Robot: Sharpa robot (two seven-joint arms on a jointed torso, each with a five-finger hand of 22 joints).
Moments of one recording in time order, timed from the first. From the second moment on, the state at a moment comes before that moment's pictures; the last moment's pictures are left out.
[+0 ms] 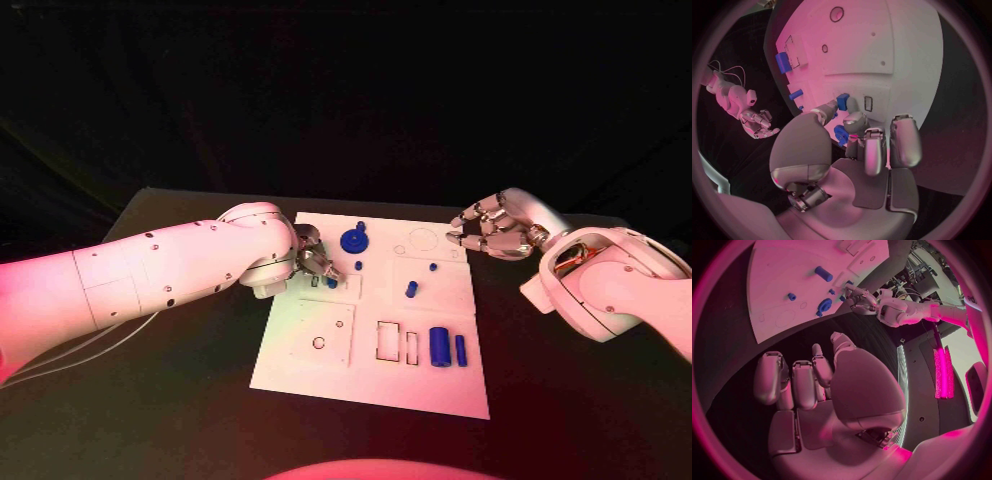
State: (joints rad) left arm 1.23 -0.71 -0.02 1.43 -1.08 0.07 -0.66; left_hand 1.04 -0.21 0.51 0.18 0.05 1.05 0.00 0.55 0.70 1.37 -0.06 1.05 1.01 1.47 -0.11 1.57 1.31 0.08 1.43 -0.01 1.39 1.23; right arm 1.31 -0.94 -0.12 1.69 -1.09 -0.51 -0.17; right_hand 1.38 -0.09 0.04 0.27 0.46 0.98 0.14 0.19 0.17 1.30 0.05 1.29 1.25 1.47 -0.01 1.35 1.26 0.07 1.39 0.09 1.25 1.31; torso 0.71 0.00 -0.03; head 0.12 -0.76
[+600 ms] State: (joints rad) left arm 1.23 -0.72 -0.02 1.43 -1.08 0.08 -0.67; left_hand 1.06 -0.18 0.28 0.27 0.05 1.05 0.00 0.56 0.71 1.37 -0.06 1.07 1.02 1.47 -0.11 1.57 1.31 0.08 1.43 -0.01 1.39 1.24; right arm 1.31 -0.94 -0.12 1.69 -1.09 -0.51 -0.17; right_hand 1.37 -0.10 0.04 0.27 0.46 0.98 0.14 0.19 0.17 1.30 0.05 1.29 1.25 1.47 -0.01 1.35 1.26 0.07 1.39 0.09 1.25 1.31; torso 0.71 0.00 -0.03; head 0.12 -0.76
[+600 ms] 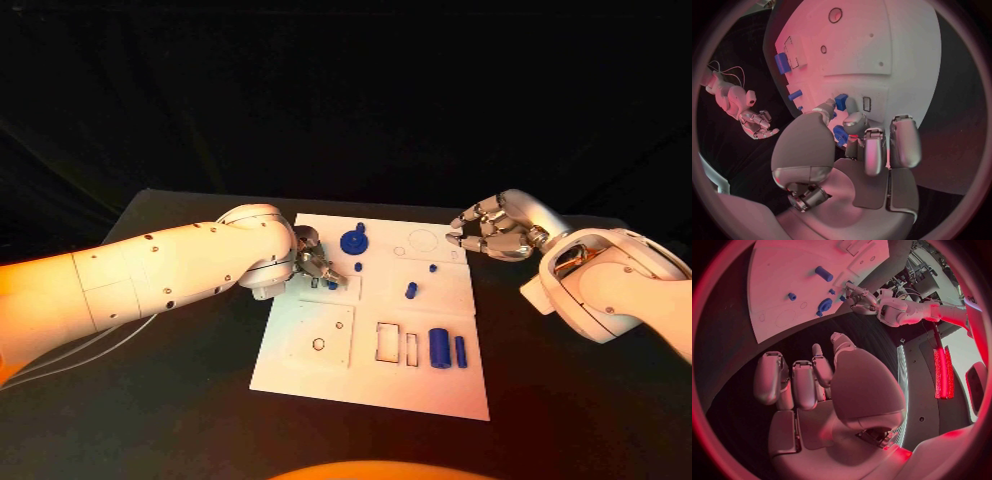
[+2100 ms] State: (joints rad) left arm 1.34 -0.66 0.03 1.22 -1.07 0.15 -0.64; left_hand 1.13 -0.10 -0.04 0.29 0.05 0.94 0.06 0.48 0.63 1.24 -0.02 0.89 0.82 1.47 -0.08 1.54 1.31 0.08 1.40 0.01 1.33 1.15; right arm 1.30 -0.93 -0.12 1.68 -1.08 -0.51 -0.17; right_hand 1.36 -0.09 0.04 0.27 0.46 0.98 0.14 0.19 0.17 1.30 0.05 1.29 1.25 1.47 -0.01 1.35 1.26 0.07 1.39 0.09 1.25 1.31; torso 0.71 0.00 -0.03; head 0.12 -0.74
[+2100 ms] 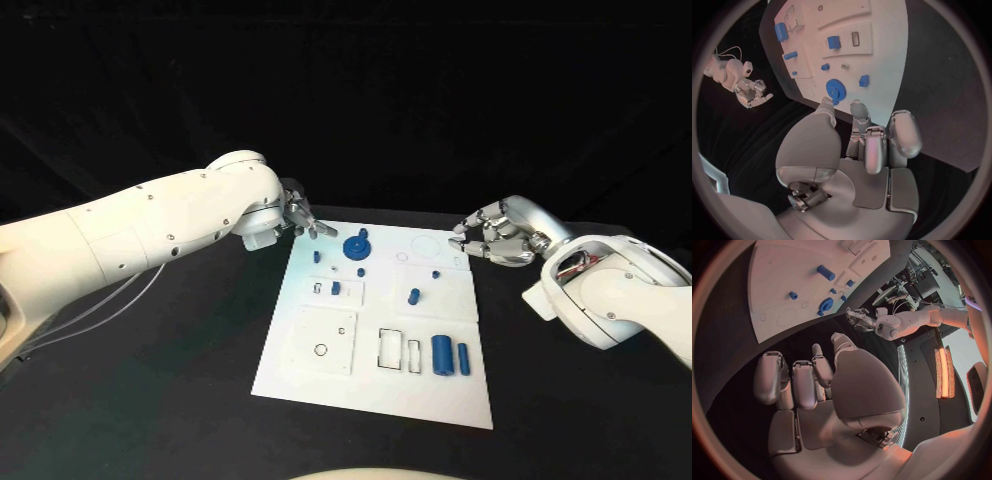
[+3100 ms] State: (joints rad) left arm 1.32 -0.58 0.01 1.09 -1.12 0.21 -0.62; left_hand 1.16 -0.08 -0.05 0.29 0.05 0.96 0.06 0.47 0.60 1.25 -0.01 0.91 0.83 1.47 -0.08 1.54 1.31 0.08 1.40 0.02 1.34 1.16; right arm 1.30 -0.93 -0.12 1.67 -1.08 -0.51 -0.16; right_hand 1.36 -0.09 0.04 0.27 0.46 0.98 0.14 0.19 0.17 1.30 0.05 1.29 1.25 1.47 -0.01 1.35 1.26 0.07 1.39 0.09 1.25 1.31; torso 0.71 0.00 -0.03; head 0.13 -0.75
